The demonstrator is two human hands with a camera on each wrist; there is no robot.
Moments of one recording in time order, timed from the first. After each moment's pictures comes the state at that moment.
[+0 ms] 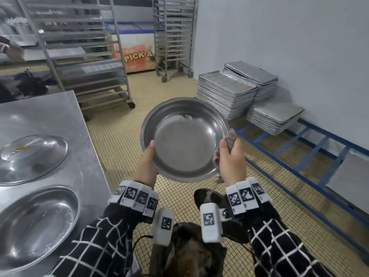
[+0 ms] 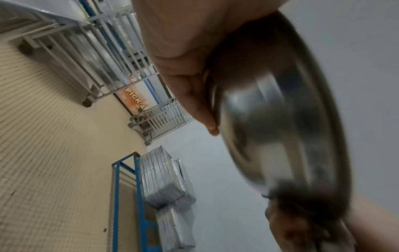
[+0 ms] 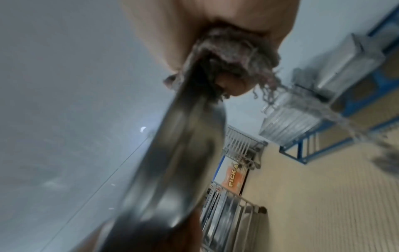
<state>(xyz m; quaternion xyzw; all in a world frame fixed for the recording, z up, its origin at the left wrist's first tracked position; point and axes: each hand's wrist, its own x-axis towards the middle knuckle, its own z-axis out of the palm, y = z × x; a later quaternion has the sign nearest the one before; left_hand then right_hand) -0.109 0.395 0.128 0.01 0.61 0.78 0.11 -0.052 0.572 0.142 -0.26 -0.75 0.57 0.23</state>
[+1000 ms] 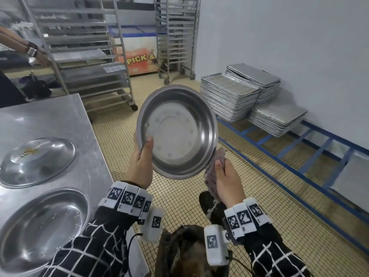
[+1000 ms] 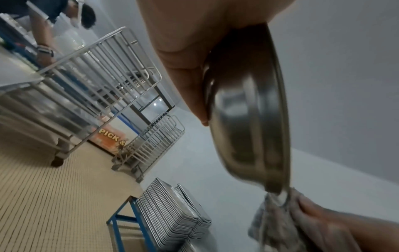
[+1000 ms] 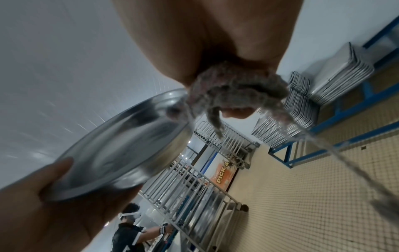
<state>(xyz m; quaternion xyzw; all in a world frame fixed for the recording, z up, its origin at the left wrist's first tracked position) -0.114 0.361 0.144 0.09 0.67 0.74 0.04 -0.044 0.550 0.101 -0.21 -0.81 0.53 0.16</state>
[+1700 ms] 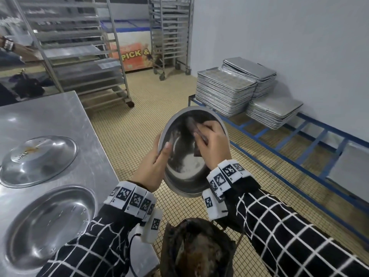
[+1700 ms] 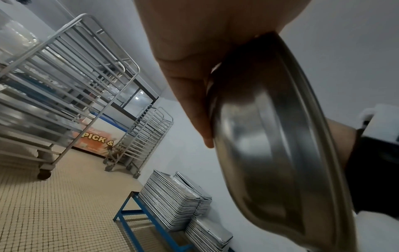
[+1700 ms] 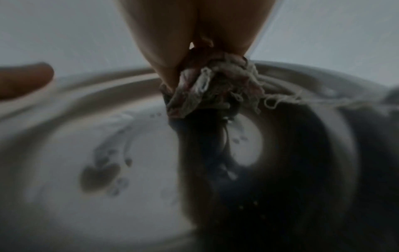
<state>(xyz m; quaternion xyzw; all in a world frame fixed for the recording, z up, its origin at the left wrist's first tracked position) -0.124 0.344 0.119 0.25 0.76 0.60 0.09 -0.101 0.526 0.131 -0.05 -0.90 0.28 0.32</state>
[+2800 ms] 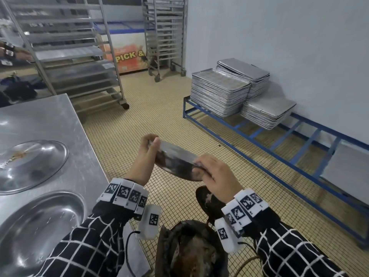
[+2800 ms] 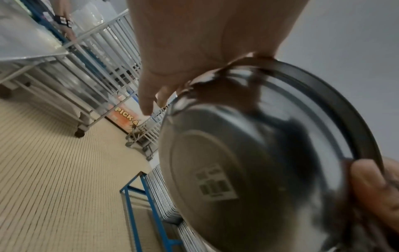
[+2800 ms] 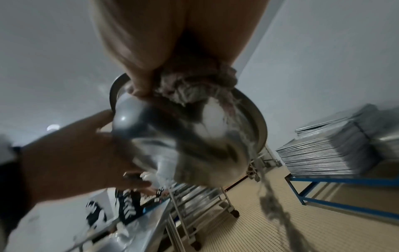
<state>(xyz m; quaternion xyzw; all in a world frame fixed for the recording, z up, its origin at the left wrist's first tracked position) -0.141 0.364 0.125 0.16 0.77 0.61 0.11 -0.039 0.558 0.099 0.10 -0.92 0.33 0.19</state>
